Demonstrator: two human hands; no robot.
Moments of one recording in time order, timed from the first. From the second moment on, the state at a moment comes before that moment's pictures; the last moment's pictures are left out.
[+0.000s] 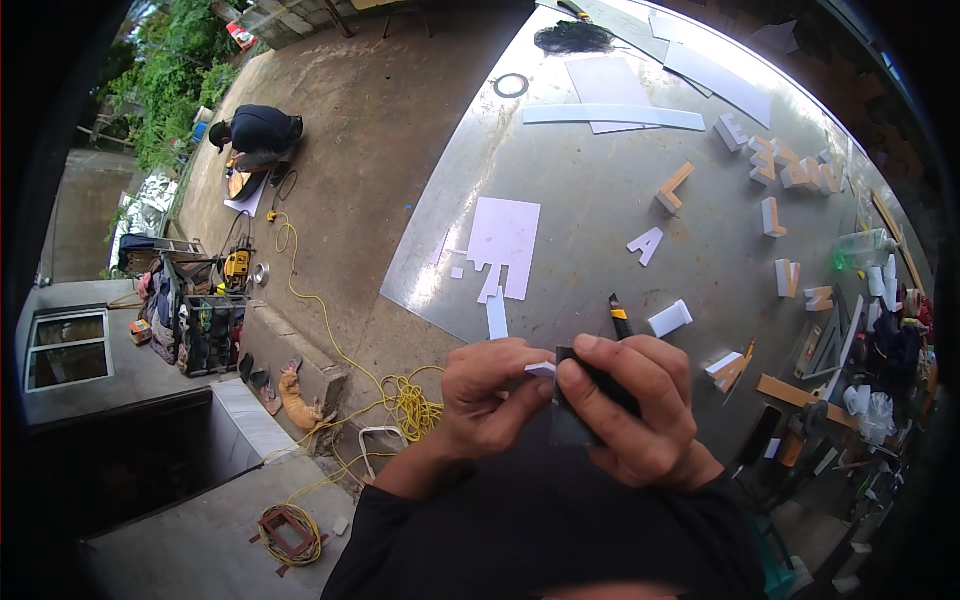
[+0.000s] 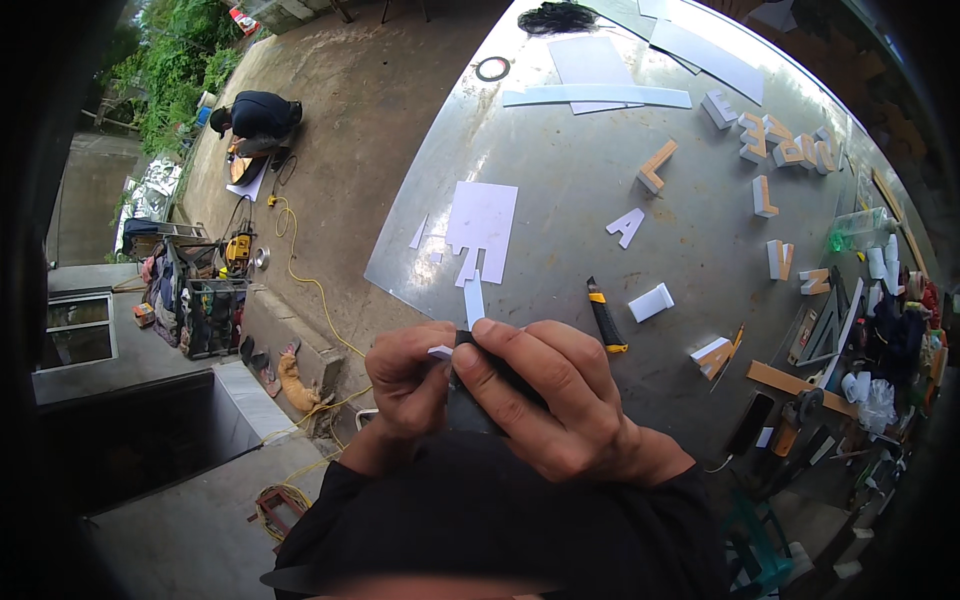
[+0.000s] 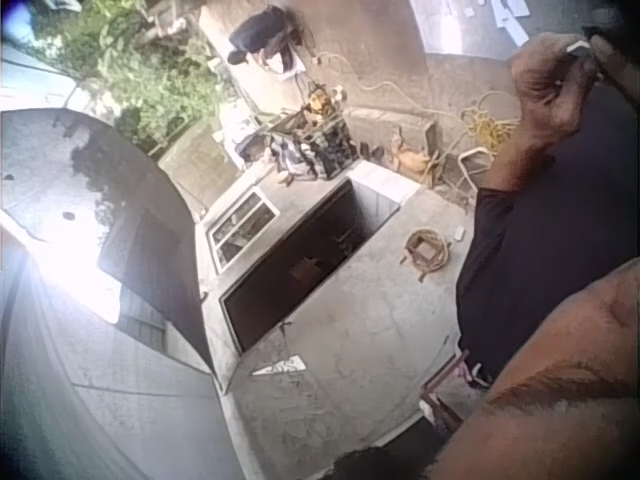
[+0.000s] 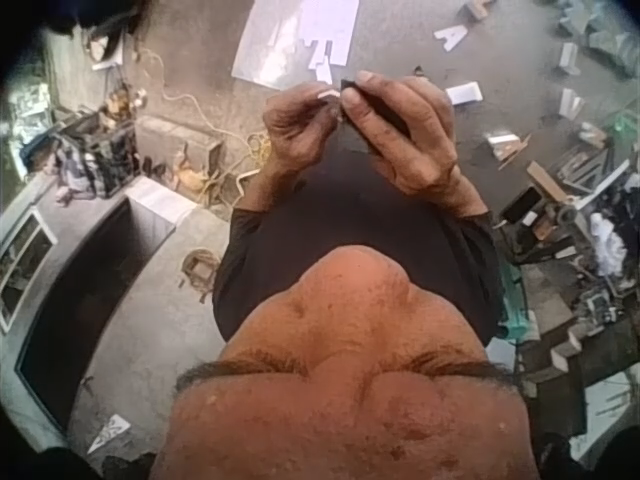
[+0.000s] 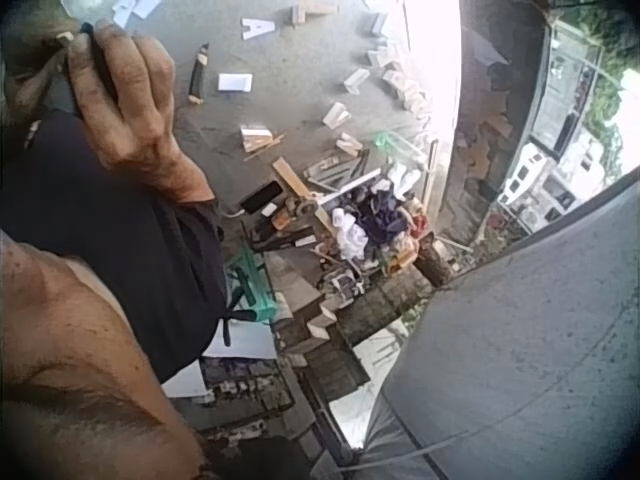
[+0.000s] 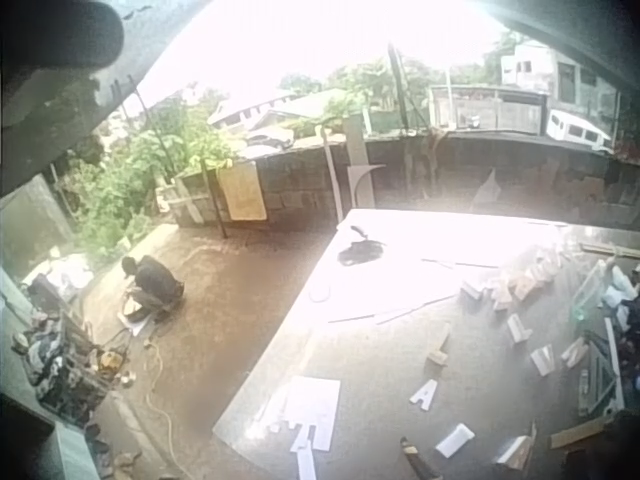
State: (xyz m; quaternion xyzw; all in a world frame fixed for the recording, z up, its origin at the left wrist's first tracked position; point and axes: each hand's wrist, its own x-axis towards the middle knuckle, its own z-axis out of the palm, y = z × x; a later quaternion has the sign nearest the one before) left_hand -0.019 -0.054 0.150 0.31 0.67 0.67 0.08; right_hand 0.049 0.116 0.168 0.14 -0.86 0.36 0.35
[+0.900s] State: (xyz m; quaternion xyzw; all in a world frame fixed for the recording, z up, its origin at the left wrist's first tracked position) left_hand -0.016 -0.054 0.138 0.27 0.66 0.69 0.12; right_hand 0.038 0.112 0.161 0.13 -0.85 0.38 0.34
